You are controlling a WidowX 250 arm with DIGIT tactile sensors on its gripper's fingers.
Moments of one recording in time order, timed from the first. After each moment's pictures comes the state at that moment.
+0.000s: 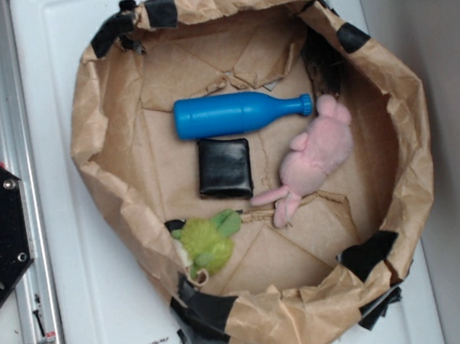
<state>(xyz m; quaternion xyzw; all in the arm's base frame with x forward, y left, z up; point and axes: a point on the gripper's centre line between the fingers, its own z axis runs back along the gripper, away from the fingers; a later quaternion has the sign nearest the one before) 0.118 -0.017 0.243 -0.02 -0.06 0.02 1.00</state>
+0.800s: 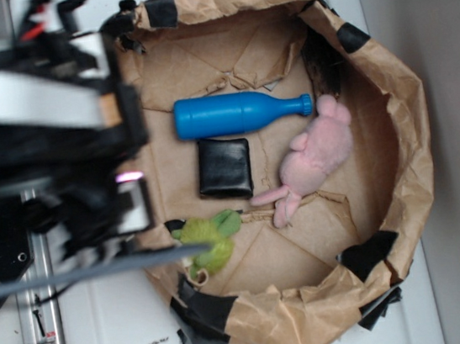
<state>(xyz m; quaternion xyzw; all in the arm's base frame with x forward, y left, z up) 0.204 0.029 0.154 0.07 -0.12 0.02 0.99</state>
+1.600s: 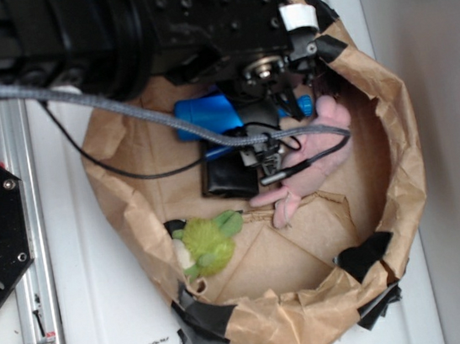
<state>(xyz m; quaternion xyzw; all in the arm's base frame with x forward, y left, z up) 0.278 0.052 0.035 0.01 -0.04 0.10 0.99</state>
